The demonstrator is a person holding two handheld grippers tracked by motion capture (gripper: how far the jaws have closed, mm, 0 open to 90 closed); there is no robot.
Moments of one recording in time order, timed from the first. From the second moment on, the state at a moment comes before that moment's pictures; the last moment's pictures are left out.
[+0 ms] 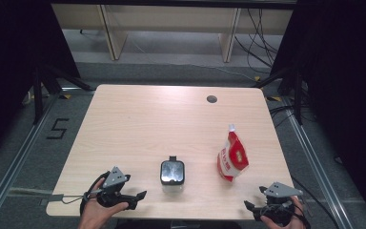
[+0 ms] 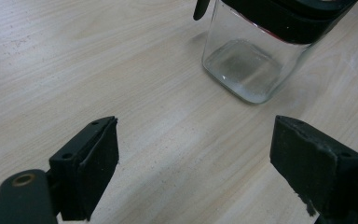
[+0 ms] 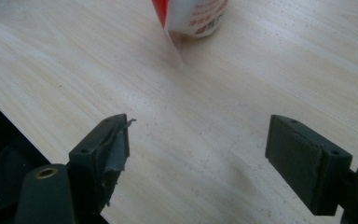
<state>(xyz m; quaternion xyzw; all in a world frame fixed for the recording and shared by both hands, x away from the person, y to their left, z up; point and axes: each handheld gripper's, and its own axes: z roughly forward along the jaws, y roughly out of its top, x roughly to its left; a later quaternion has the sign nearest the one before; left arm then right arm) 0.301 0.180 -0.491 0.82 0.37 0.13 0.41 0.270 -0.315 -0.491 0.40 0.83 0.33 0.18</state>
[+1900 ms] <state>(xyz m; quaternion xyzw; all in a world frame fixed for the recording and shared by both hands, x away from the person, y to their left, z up) 0.389 0.065 -0.432 0.87 0.23 0.13 0.42 0.267 -0.312 -0.488 0.40 0.83 0.34 0.19</state>
